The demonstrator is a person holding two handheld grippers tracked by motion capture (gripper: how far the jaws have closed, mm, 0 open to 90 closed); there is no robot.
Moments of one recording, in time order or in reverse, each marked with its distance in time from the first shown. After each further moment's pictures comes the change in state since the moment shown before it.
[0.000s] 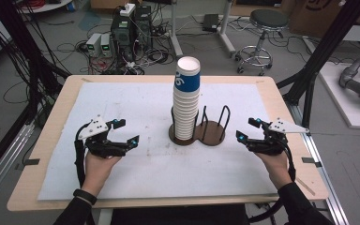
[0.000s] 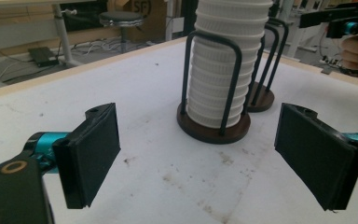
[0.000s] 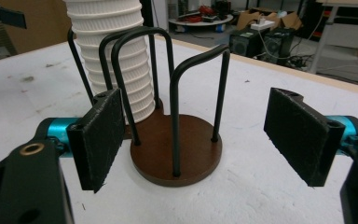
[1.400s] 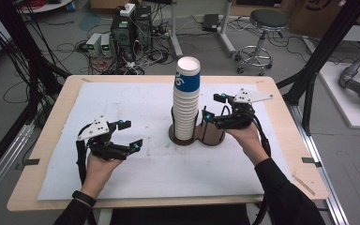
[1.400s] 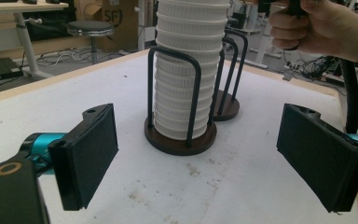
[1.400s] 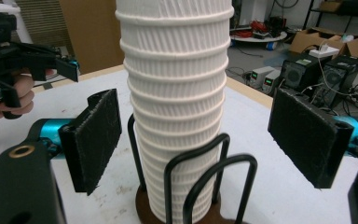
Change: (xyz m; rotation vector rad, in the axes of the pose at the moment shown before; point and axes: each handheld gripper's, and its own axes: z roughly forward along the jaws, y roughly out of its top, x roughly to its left) left arm -0.008 0.005 0.002 -0.031 -0.116 0.002; right arm 0.040 0.090 0.082 -0.018 0.202 -0.095
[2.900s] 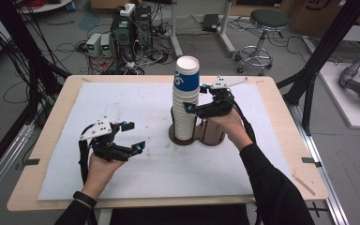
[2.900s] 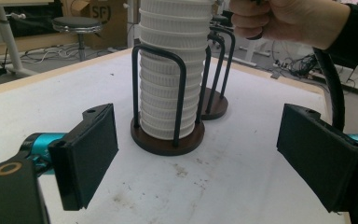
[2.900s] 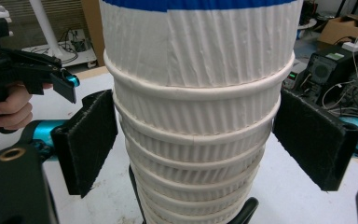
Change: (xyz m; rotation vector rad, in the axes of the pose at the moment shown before) left arm -0.004 0.000 0.005 0.012 -0.043 -0.011; right arm -0.001 0.031 0.054 0.072 0.080 -0.030
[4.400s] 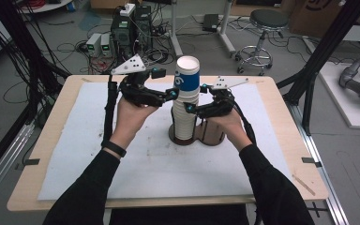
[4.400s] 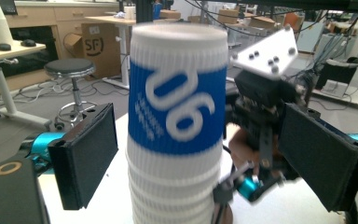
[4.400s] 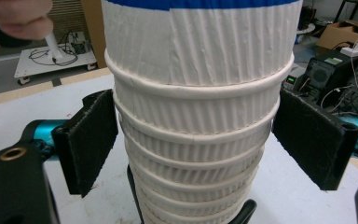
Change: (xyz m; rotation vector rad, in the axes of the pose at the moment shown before) left arm 0.000 0.164 0.085 -0.051 -0.034 0.067; right arm -0.001 -0.002 0.000 -0.015 0.003 -0.009
